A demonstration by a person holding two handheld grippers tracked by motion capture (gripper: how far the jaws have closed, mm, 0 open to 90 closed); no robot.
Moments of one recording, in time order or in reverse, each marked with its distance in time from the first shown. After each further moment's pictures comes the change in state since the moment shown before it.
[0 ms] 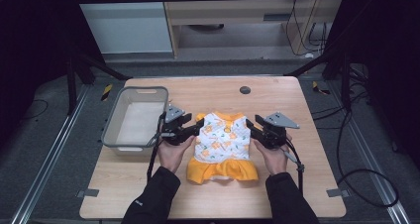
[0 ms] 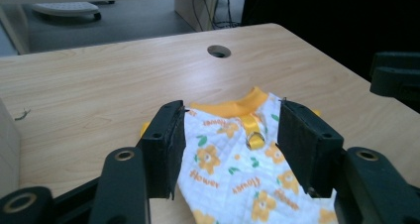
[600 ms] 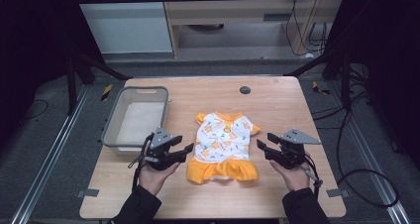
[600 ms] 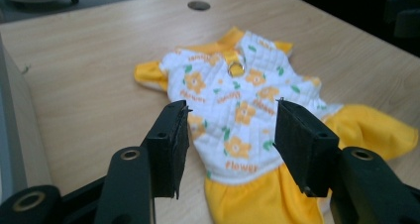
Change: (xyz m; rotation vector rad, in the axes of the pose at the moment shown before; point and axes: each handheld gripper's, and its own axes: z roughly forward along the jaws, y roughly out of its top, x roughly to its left) left arm -0.004 -0.047 -0.057 0.109 -0.049 0.100; right arm -0.011 -0.025 -0.060 0.091 0.106 0.015
